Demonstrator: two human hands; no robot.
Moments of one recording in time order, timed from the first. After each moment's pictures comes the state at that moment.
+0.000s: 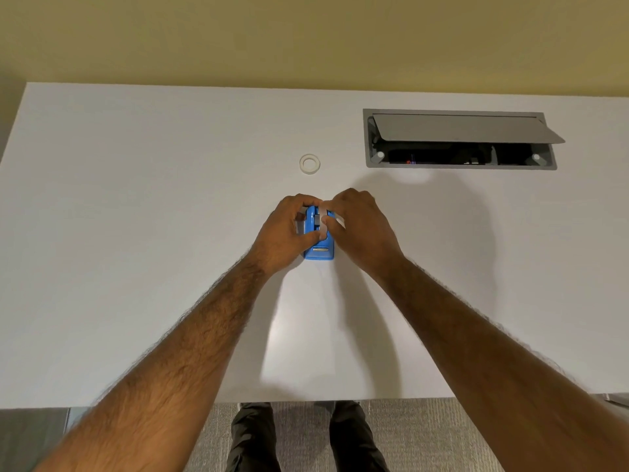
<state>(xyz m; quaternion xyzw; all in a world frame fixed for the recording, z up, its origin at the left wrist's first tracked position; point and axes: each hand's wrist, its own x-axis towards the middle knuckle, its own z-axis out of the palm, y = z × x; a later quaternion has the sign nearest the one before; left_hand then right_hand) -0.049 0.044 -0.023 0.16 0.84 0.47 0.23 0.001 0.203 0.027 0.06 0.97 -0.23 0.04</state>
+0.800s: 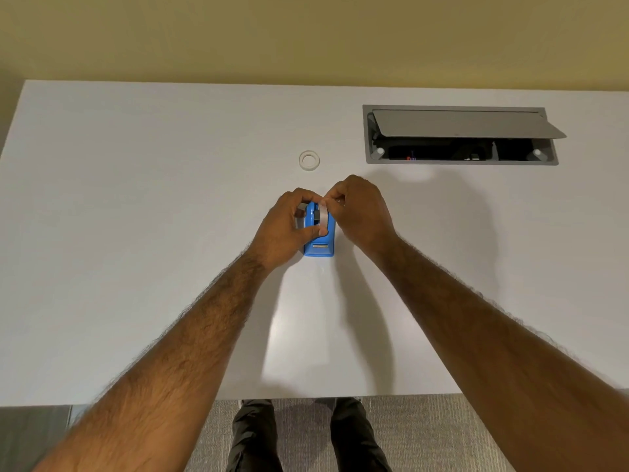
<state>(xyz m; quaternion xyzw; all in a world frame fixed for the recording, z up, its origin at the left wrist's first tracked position) -0.052 0.045 -0.024 0.15 0.84 0.47 0.23 -0.024 0.204 0.022 0.13 0.95 -0.30 0.03</state>
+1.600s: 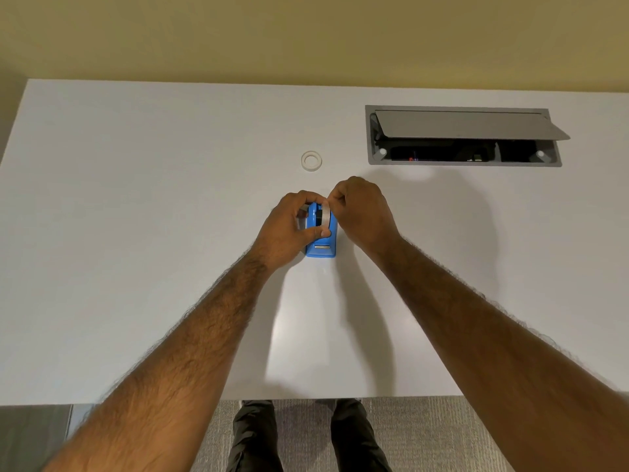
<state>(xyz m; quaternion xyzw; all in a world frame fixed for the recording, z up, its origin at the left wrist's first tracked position) -0.051 0.046 -0.022 0.14 0.84 0.47 0.24 -0.029 0.204 0.021 0.12 0.96 -0.26 0.05</state>
